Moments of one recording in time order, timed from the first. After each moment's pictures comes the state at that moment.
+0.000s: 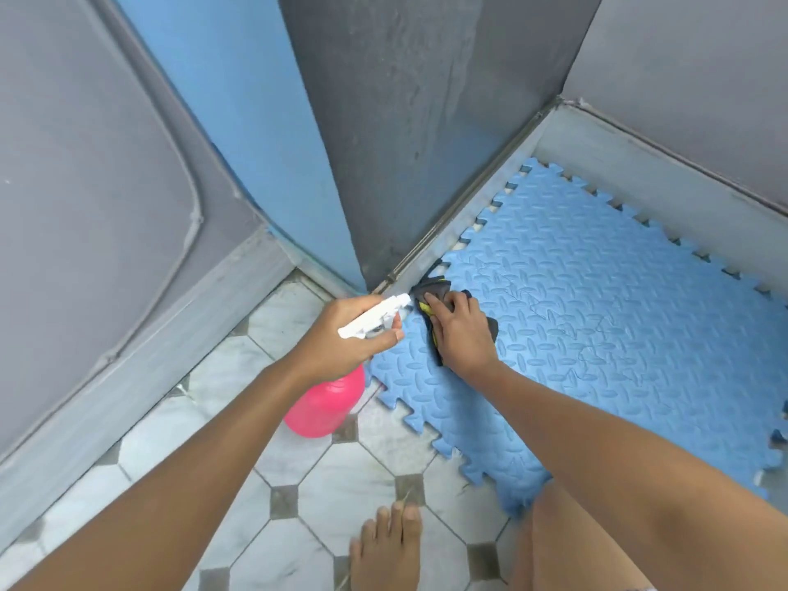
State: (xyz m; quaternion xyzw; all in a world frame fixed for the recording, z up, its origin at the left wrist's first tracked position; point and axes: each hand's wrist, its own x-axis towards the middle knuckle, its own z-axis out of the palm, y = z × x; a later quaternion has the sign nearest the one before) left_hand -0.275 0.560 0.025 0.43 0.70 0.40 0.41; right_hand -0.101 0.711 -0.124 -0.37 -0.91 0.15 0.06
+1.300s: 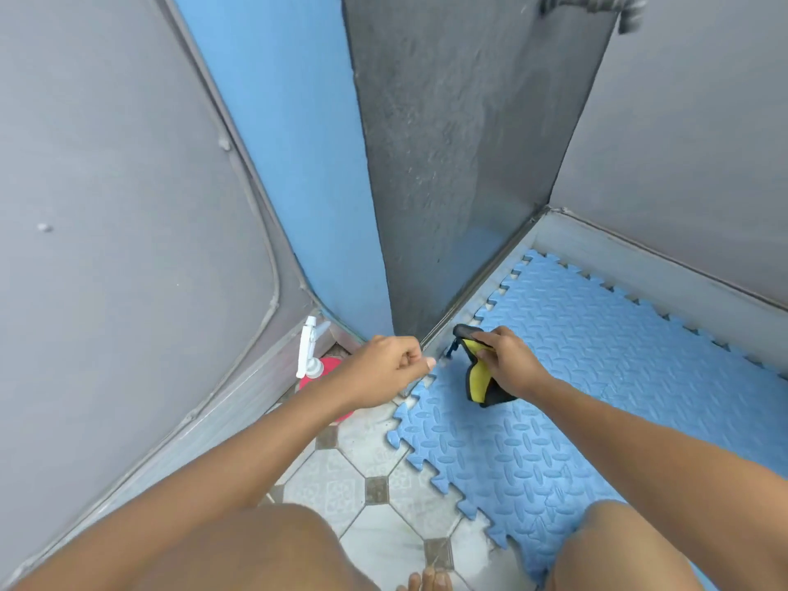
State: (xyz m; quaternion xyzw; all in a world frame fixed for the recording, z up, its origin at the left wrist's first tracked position) left_hand -0.274 0.581 0.125 0.53 0.76 0.19 0.33; right_hand -0.089 0.766 -0.002 -0.39 -0.86 0.33 0.03
